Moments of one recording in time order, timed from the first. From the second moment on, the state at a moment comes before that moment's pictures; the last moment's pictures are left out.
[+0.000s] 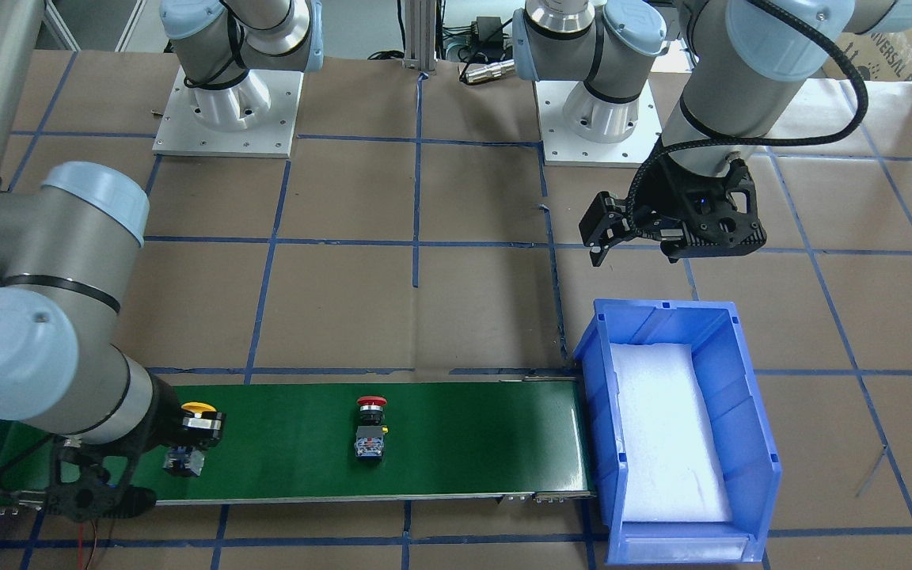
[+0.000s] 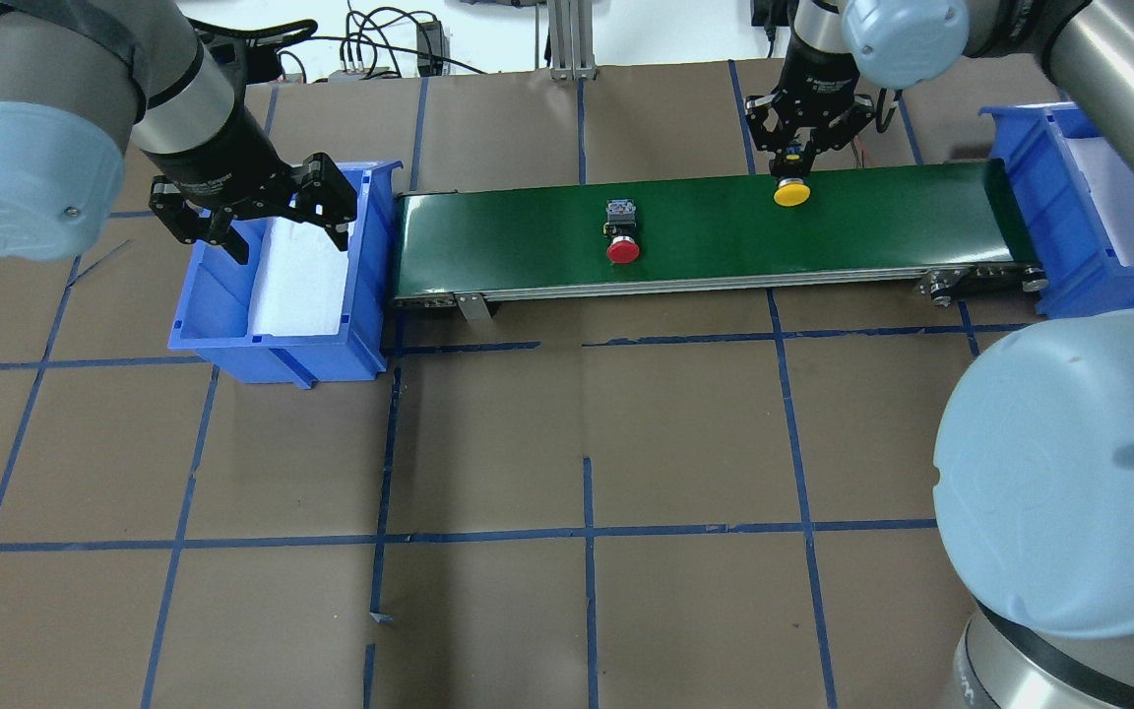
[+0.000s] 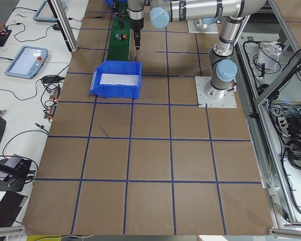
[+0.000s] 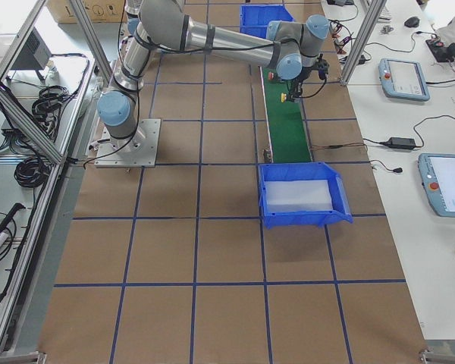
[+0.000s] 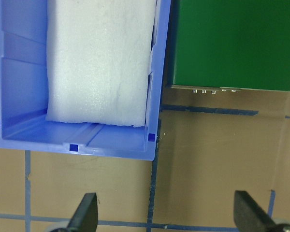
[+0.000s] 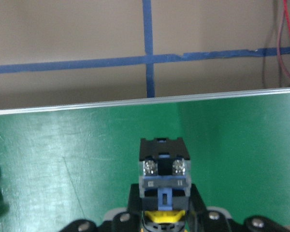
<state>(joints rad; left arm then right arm) -1.54 -1.63 -1.64 -1.40 1.55 -0.05 1.54 -1.01 1.21 -1.71 -1.56 0.02</state>
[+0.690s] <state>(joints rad) -1.55 -1.61 -1.63 -1.36 1.54 0.01 1.28 -1.11 1.11 -1.52 -1.63 -0.30</state>
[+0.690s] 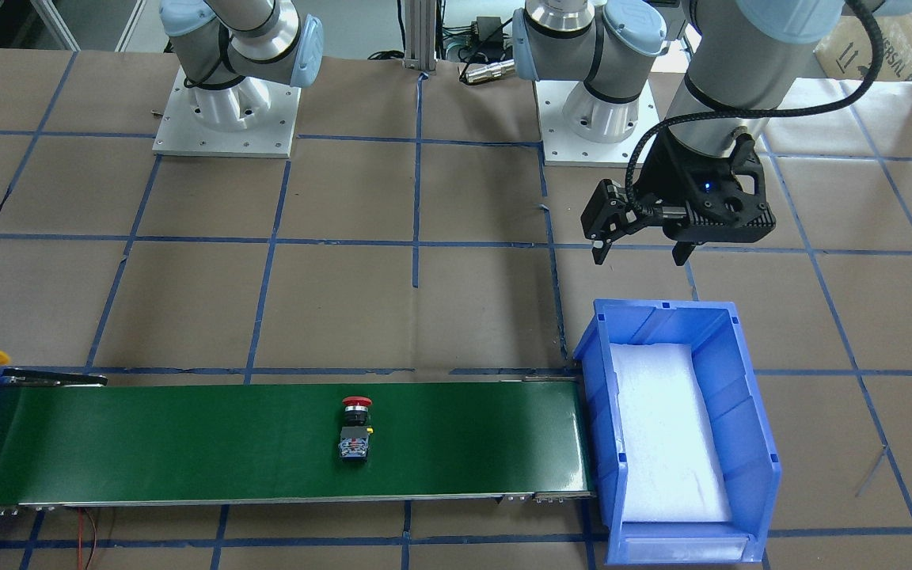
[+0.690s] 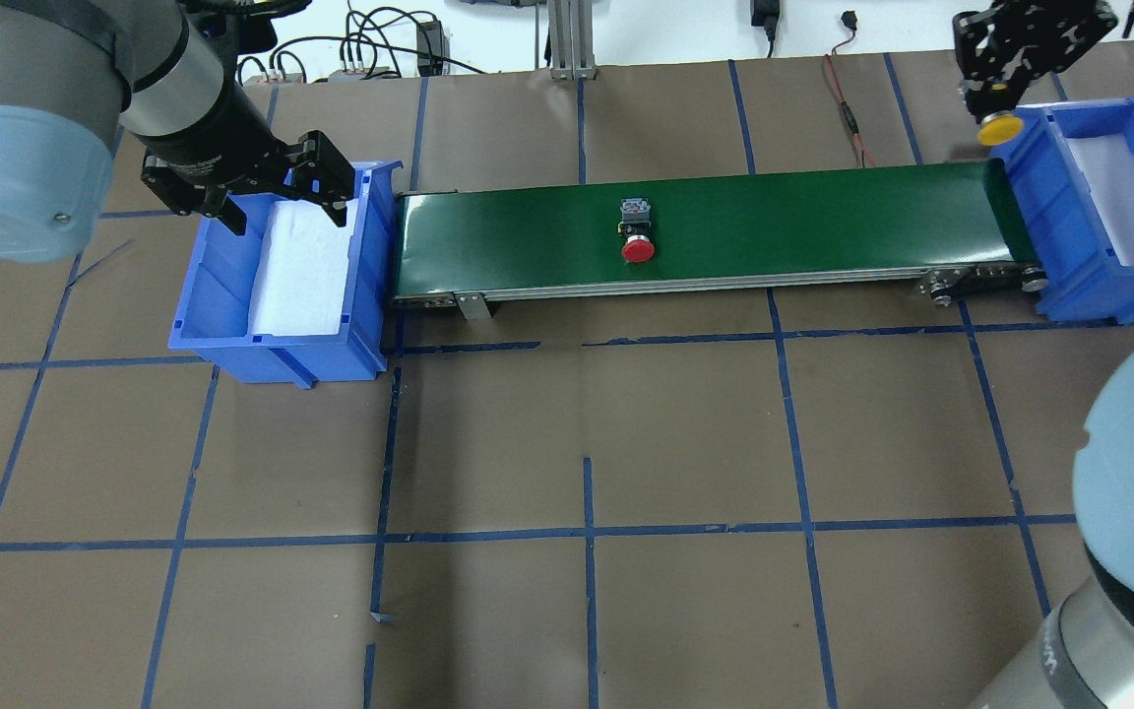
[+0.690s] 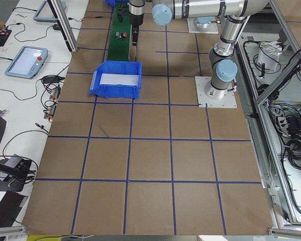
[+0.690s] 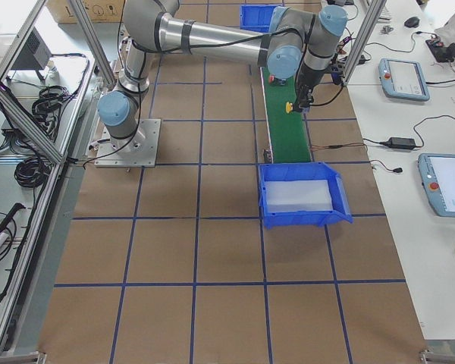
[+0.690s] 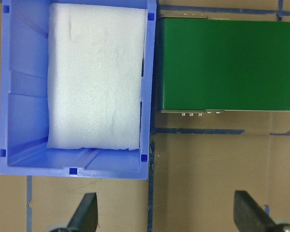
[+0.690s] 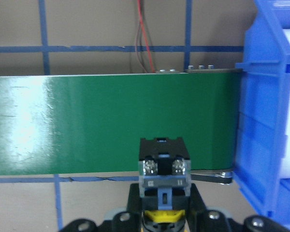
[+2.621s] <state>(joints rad) -1.55 -1.60 -1.64 -1.37 1.54 0.01 1.06 -0.87 1.09 -1.74 -1.69 -0.60</state>
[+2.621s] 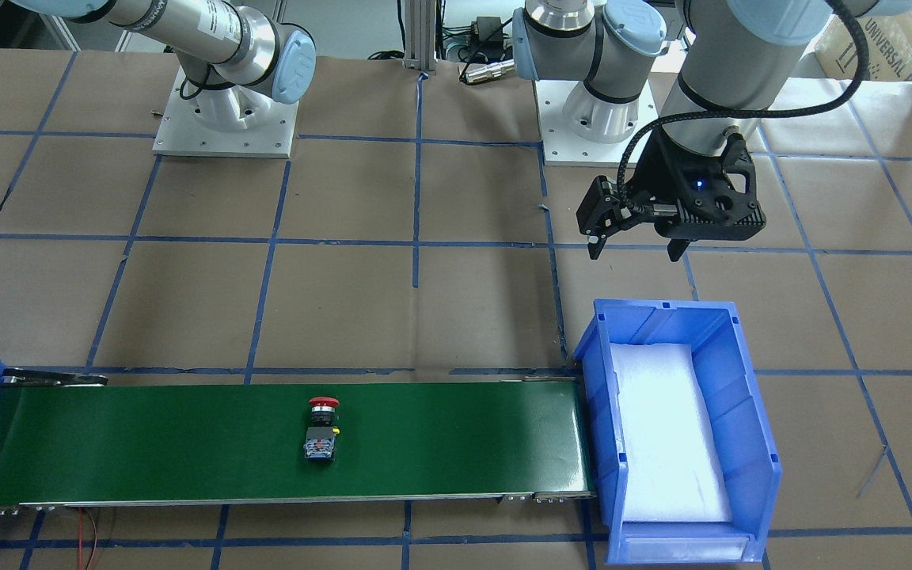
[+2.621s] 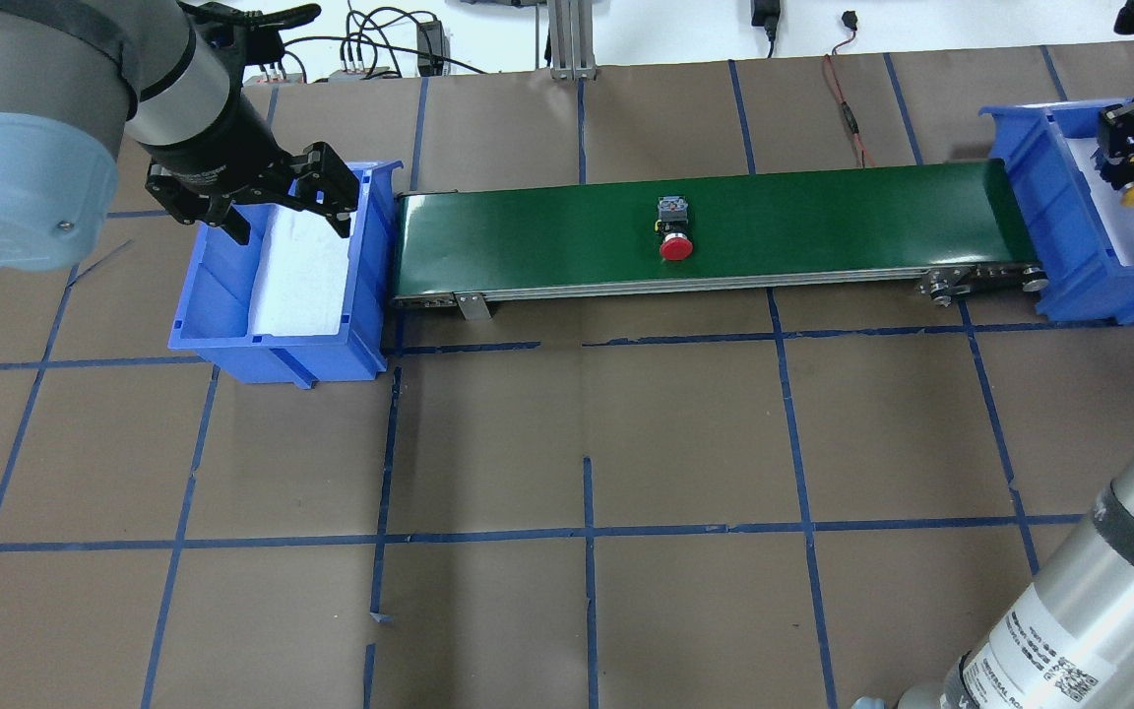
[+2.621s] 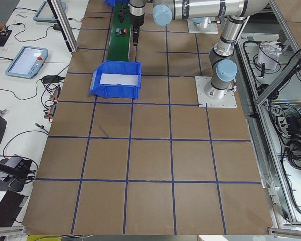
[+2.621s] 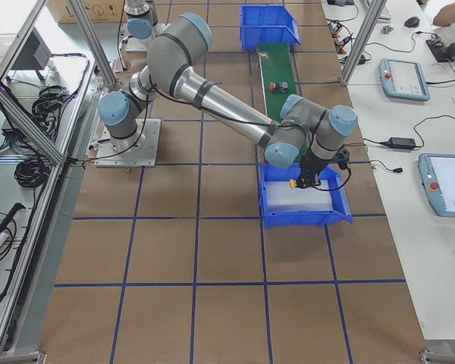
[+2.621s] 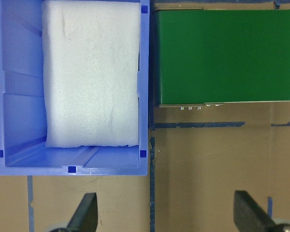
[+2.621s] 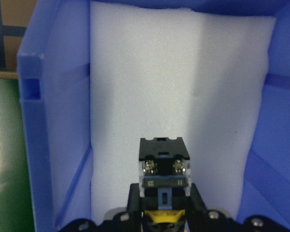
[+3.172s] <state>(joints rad) -1.55 -1.60 -1.64 -1.38 1.54 0.01 1.05 -0.86 1.09 -1.76 -1.69 -0.60</state>
